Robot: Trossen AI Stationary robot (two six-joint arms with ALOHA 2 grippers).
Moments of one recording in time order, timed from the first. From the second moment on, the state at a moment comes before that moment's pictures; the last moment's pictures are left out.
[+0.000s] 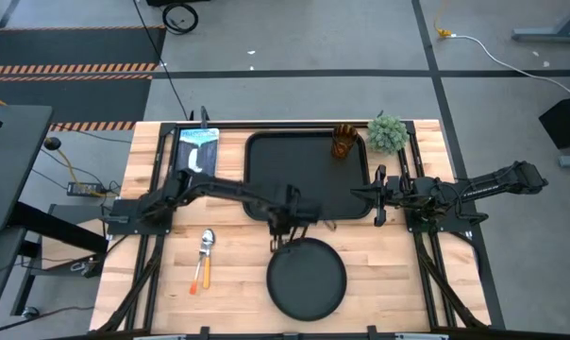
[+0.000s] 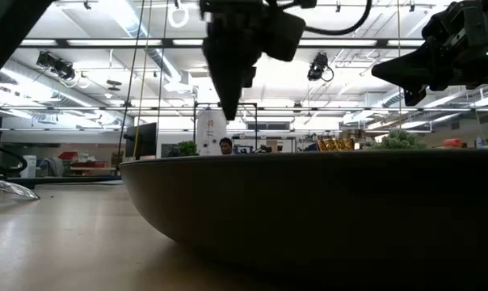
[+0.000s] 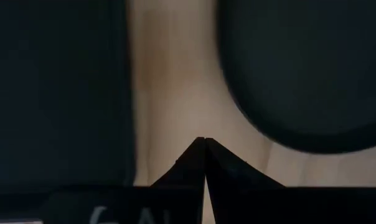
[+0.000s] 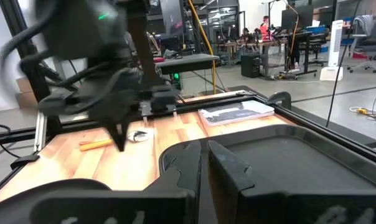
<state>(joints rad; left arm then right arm) -0.12 2.20 2.02 -1.33 0.06 -0.15 0.12 0.42 0.01 0.46 0.29 0.09</state>
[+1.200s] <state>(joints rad) -0.31 1.85 1.39 -0.67 -0.16 -0.99 0.12 0.42 0.01 0.46 0.29 0.09</state>
